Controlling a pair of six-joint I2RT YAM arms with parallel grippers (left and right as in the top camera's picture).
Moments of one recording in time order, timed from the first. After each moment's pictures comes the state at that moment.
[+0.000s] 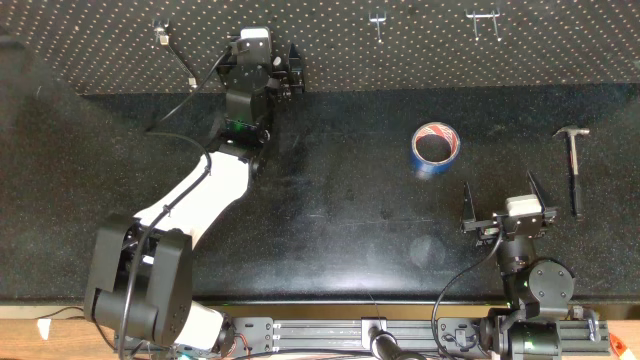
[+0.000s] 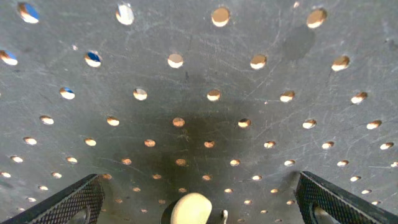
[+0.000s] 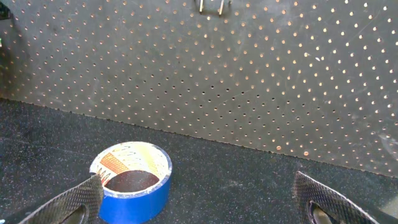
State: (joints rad) left arm -0.28 1.70 0.94 0.44 -0.26 -0.14; right arm -0.06 0.01 0.01 -0.05 -0.17 -0.18
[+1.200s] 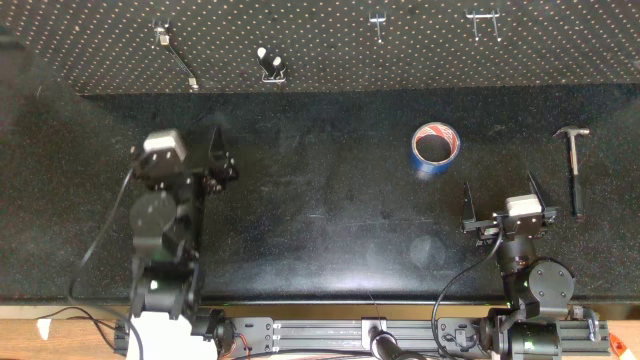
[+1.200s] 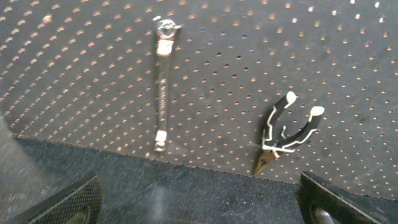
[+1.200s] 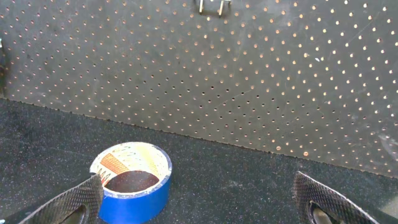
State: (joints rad) left arm -0.03 0.68 0.37 0.14 -0.11 -0.18; right arm -0.06 0.01 0.01 -0.05 -0.17 -0.18
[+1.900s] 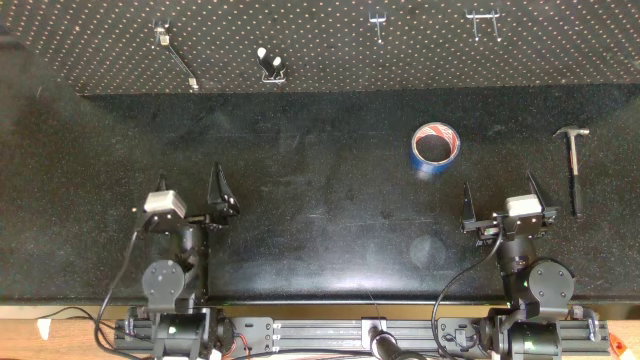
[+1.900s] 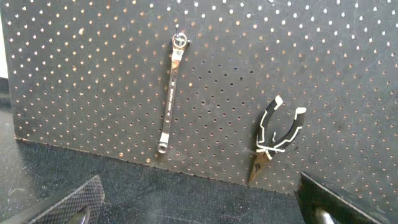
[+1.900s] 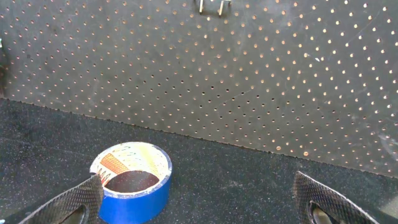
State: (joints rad) left arm 0.00 0.23 0.02 0.26 -0.09 -0.21; right arm -0.06 0.01 0.01 -0.05 -0.17 -0.18
